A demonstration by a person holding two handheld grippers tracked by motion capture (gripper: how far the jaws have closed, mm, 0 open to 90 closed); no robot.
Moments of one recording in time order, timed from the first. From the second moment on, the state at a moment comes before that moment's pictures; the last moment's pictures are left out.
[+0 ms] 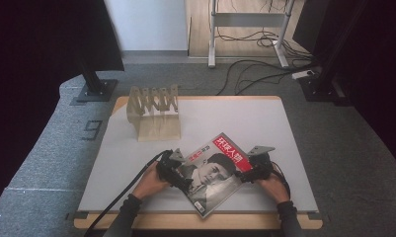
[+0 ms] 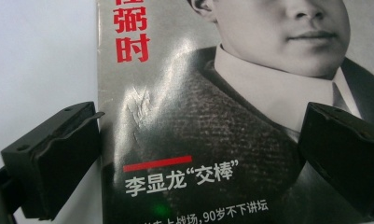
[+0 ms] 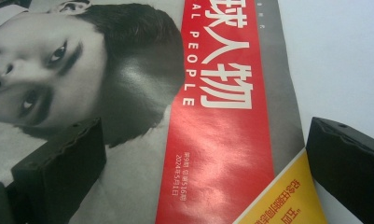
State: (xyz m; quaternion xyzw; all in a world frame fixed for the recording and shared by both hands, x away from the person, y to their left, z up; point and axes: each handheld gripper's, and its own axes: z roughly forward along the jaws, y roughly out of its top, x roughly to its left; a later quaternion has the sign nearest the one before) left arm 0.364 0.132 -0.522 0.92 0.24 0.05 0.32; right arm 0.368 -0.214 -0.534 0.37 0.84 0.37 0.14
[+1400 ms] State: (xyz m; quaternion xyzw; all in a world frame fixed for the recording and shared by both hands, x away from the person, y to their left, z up) left arm 0.335 0.174 -0.523 0.91 0.24 0.08 0.32; right arm 0.343 -0.249 -0.535 0.42 0.82 0.34 0.18
